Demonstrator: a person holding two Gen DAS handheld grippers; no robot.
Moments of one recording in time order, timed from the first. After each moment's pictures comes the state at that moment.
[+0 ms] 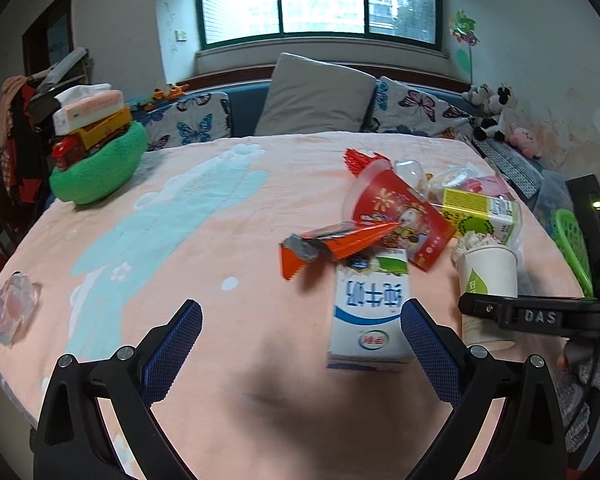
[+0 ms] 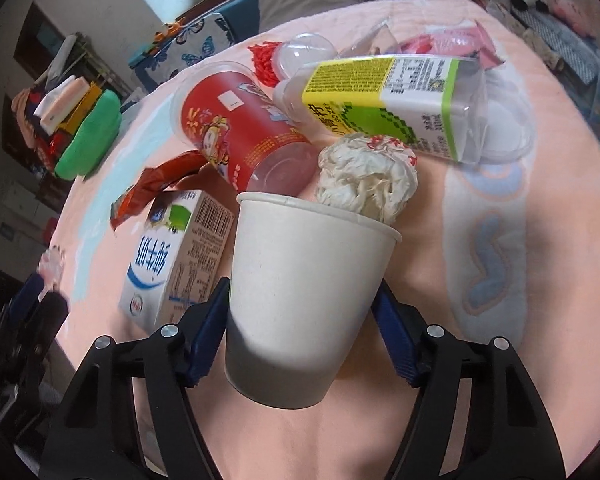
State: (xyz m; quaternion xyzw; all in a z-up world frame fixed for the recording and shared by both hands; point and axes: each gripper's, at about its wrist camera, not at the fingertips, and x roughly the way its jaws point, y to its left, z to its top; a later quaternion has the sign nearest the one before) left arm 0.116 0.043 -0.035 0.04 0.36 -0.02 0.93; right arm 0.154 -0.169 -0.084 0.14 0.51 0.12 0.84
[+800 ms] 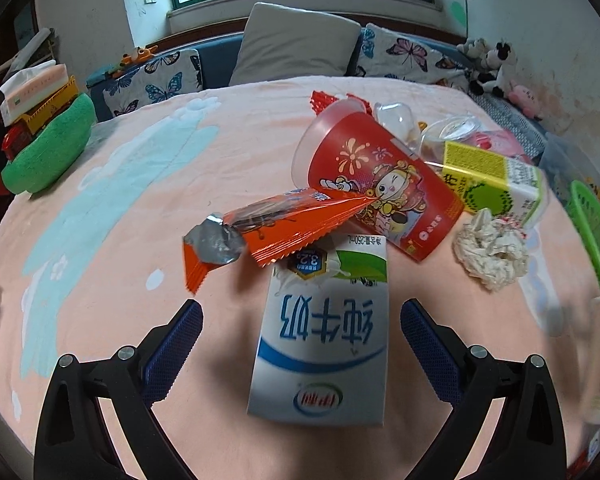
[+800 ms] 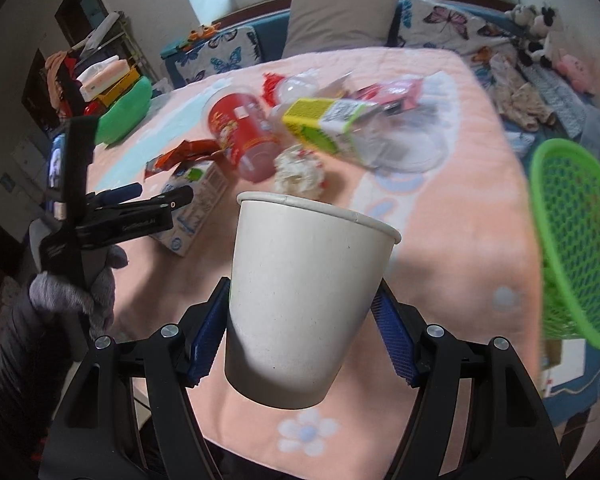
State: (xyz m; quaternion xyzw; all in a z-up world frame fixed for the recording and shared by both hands) left arm 0.189 -0.003 -0.083 0.05 0.44 -0.03 0.89; right arm 0.070 -0.230 -0.037 0.06 0.46 0.14 0.87
